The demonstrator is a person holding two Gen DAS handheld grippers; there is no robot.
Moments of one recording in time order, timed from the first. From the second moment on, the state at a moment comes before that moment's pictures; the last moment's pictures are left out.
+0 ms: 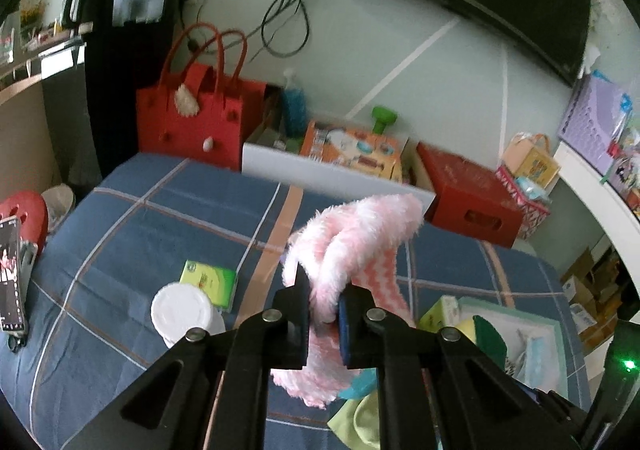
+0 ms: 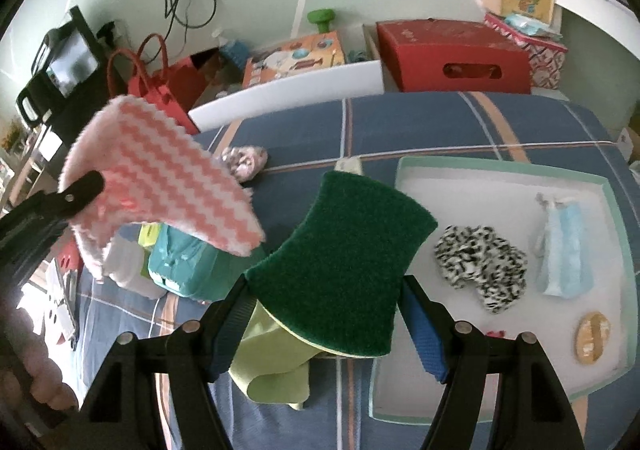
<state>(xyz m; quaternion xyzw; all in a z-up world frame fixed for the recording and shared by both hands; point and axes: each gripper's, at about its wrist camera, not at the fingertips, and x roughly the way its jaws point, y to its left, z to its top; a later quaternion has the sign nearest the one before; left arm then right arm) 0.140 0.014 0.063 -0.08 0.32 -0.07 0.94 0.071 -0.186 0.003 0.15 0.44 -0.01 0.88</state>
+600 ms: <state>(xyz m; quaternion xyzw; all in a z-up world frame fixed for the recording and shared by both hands) 0.113 -0.049 0.087 -0.05 0.27 -0.17 0.95 0.045 -0.276 0.016 0.20 0.42 -0.13 0.88</state>
